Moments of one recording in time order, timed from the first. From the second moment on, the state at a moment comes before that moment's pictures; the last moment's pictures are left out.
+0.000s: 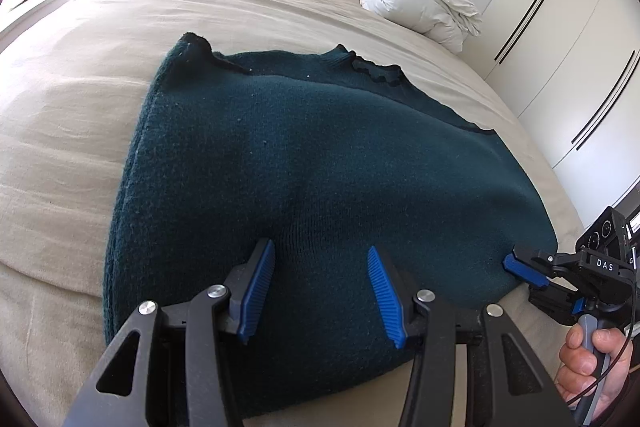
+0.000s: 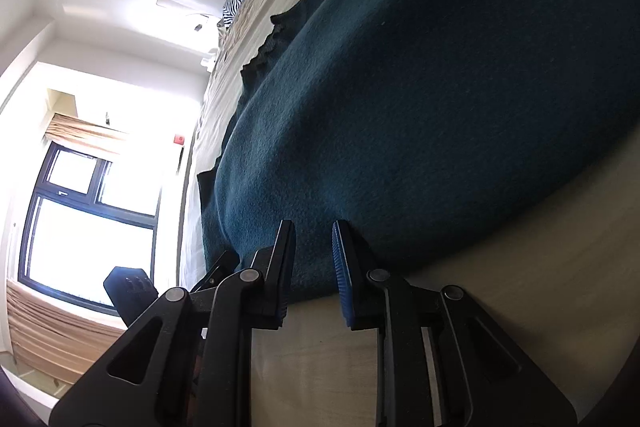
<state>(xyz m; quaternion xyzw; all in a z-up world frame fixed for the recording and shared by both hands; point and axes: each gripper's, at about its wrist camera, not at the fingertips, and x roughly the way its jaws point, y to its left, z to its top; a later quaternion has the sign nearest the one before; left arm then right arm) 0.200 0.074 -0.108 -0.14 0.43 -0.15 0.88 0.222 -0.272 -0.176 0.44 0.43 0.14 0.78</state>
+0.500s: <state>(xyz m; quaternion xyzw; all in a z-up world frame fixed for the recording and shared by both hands) 0.171 0.142 -0.056 -0.23 0.38 -0.10 0.89 0.172 -0.340 -0.114 0.37 0.35 0.09 0.86</state>
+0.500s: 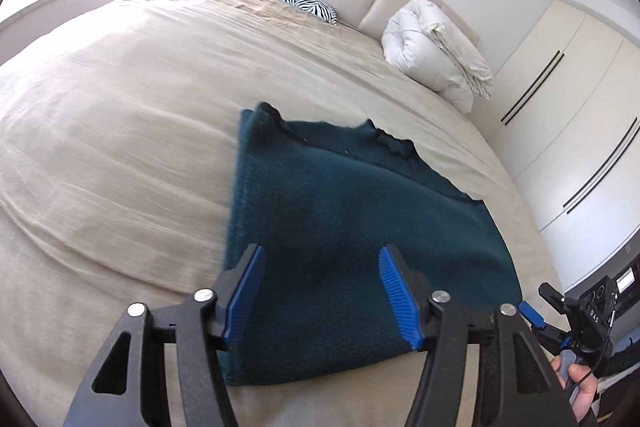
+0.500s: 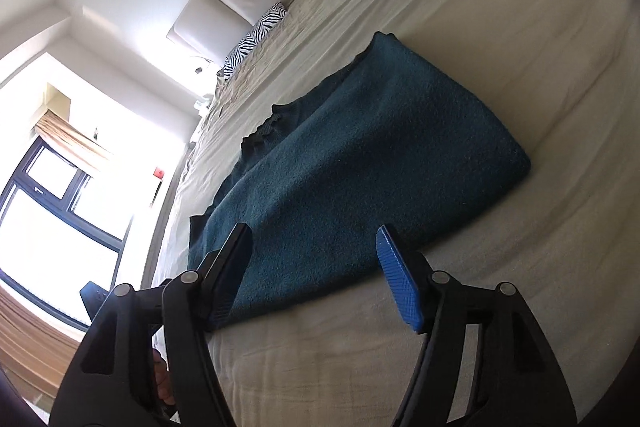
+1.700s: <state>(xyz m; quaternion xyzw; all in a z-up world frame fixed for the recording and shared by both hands) 0.252 0.187 -0.144 -0.45 0.51 -0.22 0.70 0.385 -0.172 -0.137 0.40 0.49 0.31 0.71</state>
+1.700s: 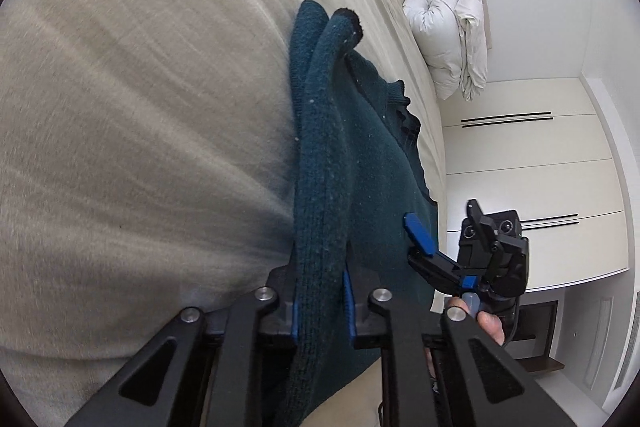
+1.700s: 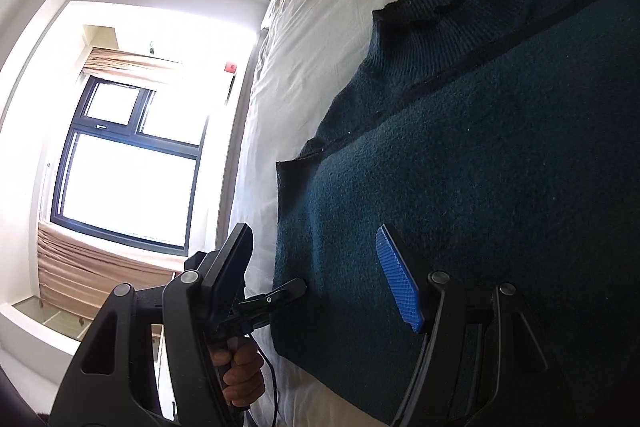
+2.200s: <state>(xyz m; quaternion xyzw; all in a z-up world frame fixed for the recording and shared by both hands) 0.255 0.160 -0.078 -0.42 0.48 -0.24 0.73 0.399 -0.192 -0.162 0.44 0.49 0.31 0.68</state>
